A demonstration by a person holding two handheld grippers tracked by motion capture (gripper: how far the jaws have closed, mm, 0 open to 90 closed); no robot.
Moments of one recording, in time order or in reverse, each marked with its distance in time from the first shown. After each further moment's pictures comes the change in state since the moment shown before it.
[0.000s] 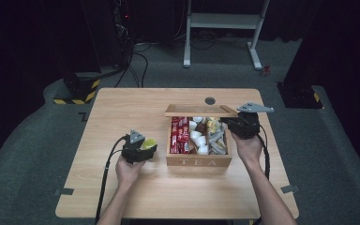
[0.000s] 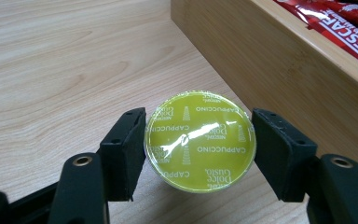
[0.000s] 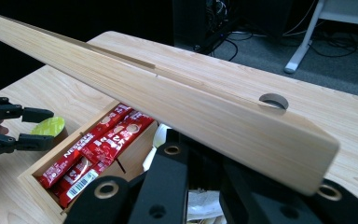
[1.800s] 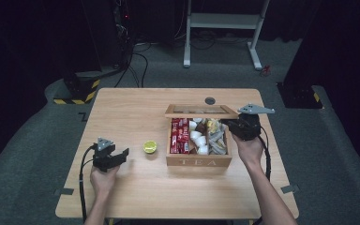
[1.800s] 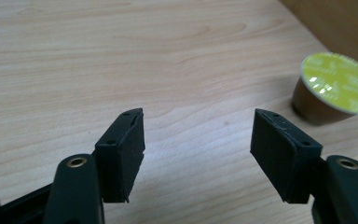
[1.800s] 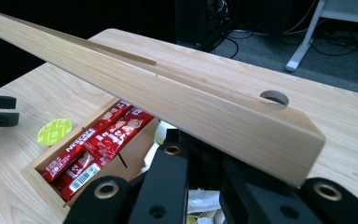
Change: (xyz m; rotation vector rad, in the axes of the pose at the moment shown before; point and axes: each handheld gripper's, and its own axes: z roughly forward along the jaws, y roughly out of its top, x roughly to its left) left arm 0.064 -0.051 -0.048 -0.004 0.164 -0.160; right arm 0.001 -0.003 -0.004 0.006 0.002 -0.004
